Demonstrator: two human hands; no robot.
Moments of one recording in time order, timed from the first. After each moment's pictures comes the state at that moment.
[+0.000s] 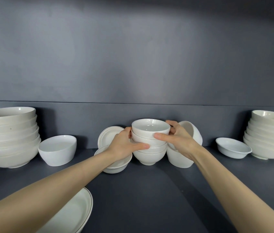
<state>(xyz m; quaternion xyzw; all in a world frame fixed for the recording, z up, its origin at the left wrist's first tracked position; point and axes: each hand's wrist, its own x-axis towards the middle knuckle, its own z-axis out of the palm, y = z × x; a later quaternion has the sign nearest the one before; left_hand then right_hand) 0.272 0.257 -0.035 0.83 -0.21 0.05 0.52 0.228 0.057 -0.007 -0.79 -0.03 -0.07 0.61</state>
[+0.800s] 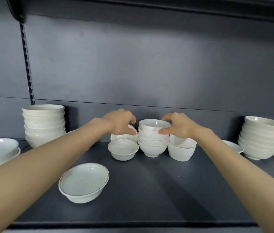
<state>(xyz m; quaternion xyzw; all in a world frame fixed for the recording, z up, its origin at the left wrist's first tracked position) 0.193 0.304 0.063 0.96 -0.25 0.09 0.05 0.169 0.083 0.062 -0.98 -0.07 -0.10 0.18</state>
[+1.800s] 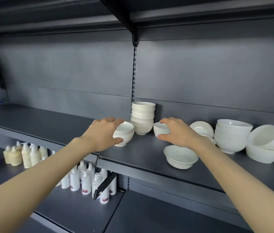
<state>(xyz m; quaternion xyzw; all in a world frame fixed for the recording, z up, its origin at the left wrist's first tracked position) -0.033 0.576 0.025 0.98 -0.03 0.21 -0.01 0.044 0.339 0.041 -0.94 -0.28 -0.11 0.14</state>
